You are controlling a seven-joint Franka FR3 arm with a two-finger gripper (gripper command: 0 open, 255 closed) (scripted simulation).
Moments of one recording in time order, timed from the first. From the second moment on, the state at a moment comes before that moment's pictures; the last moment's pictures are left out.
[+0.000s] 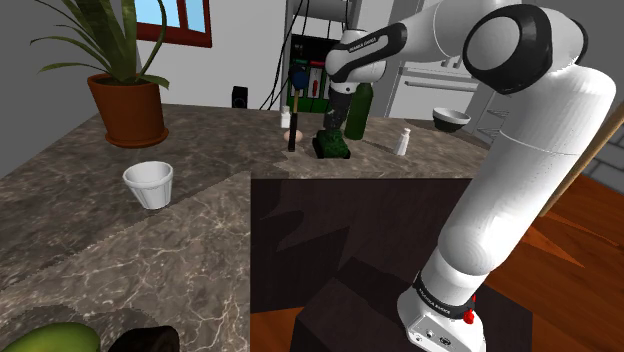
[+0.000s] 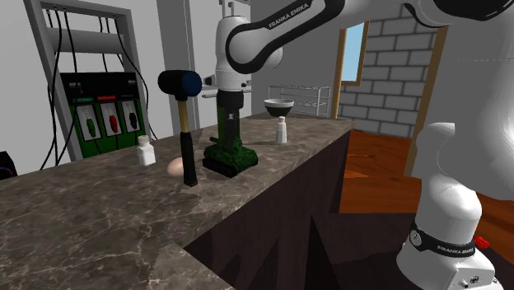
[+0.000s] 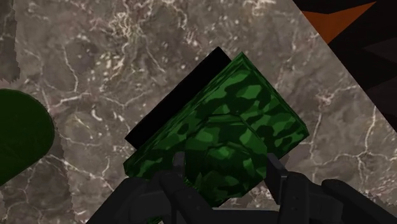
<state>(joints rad) -0.15 0.03 -0.24 -2.00 0.01 2.10 -0.51</state>
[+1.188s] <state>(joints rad) -0.15 0.00 -0.24 -1.85 0.00 1.91 -0.50</state>
